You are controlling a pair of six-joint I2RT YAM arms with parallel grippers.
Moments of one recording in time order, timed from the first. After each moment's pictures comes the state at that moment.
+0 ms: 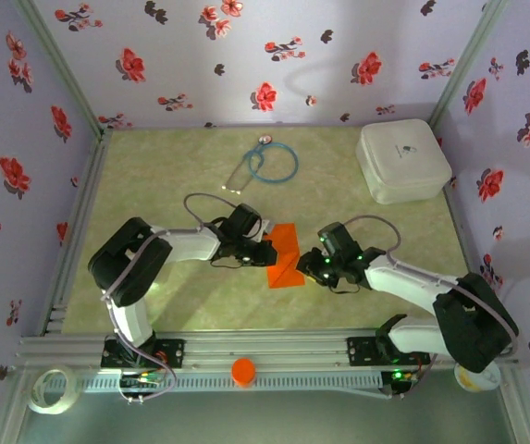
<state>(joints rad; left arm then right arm) -0.79 1.81 0.91 -0.08 0.47 -0.64 0.64 1.26 0.51 -0.25 -0.30 1.09</state>
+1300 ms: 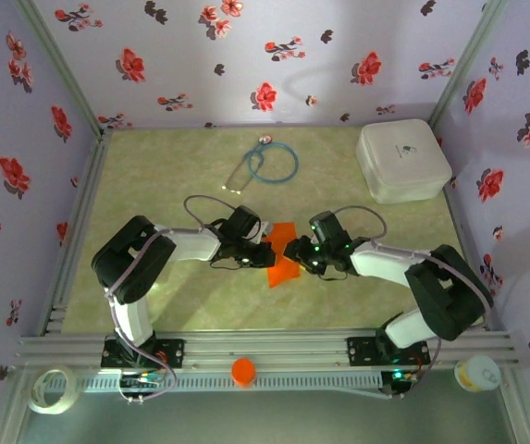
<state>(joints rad) -0.78 1.83 0.90 -0.05 0.47 -0.63 0.60 1.48 0.60 -0.04 -0.37 1.06</state>
